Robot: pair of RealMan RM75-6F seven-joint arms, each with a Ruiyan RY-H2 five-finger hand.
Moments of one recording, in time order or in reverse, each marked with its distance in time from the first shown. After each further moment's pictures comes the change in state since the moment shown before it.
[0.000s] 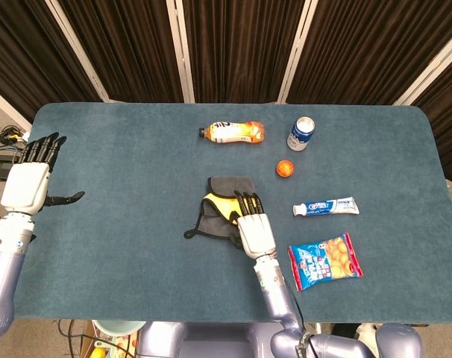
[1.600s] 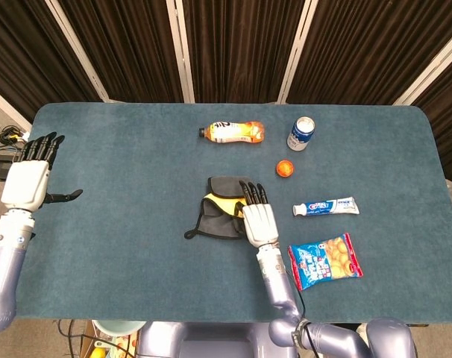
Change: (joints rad) left arm -0.021 -0.013 0.002 0.029 -0.051 -0.028 0.036; right arm 0.063 -0.021 0.036 0.162 0.007 -0.013 0.171
